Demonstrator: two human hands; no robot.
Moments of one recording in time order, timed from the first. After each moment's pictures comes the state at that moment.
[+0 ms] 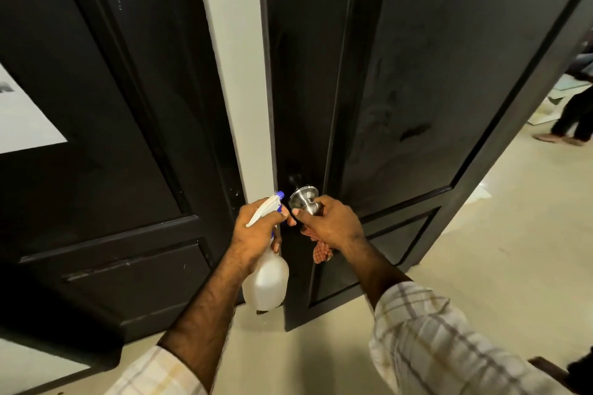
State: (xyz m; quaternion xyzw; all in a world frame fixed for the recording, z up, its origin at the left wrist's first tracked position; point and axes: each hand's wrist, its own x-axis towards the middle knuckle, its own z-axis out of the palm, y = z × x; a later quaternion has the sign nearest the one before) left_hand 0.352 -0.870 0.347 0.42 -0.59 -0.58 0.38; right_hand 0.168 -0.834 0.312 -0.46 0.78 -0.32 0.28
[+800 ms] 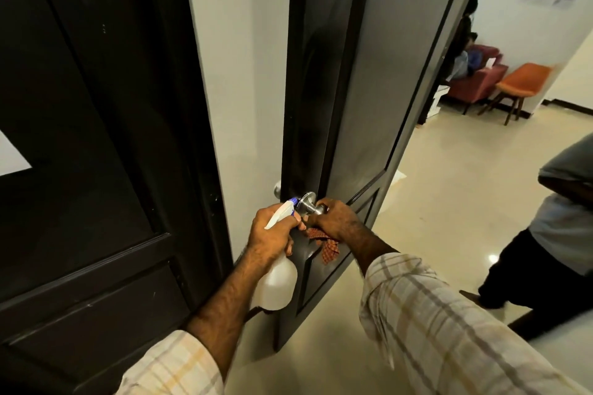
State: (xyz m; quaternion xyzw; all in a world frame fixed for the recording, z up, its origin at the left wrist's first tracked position) left_hand 0.380 -0.836 0.337 0.33 -0.65 -0.62 0.29; right_hand 0.196 -0.767 0.322 -0.32 0.87 -0.30 0.23
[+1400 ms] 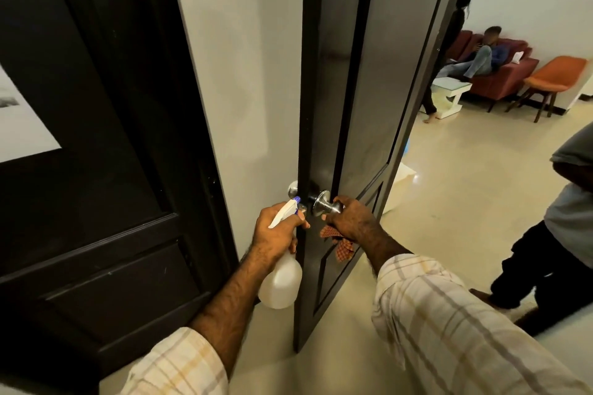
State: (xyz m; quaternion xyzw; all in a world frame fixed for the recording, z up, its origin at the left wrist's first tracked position) left_hand 0.383 -0.721 0.346 0.36 -0.66 -0.58 0.31; right_hand 0.175 -0.656 0.313 -0.33 0.87 -0.31 0.19
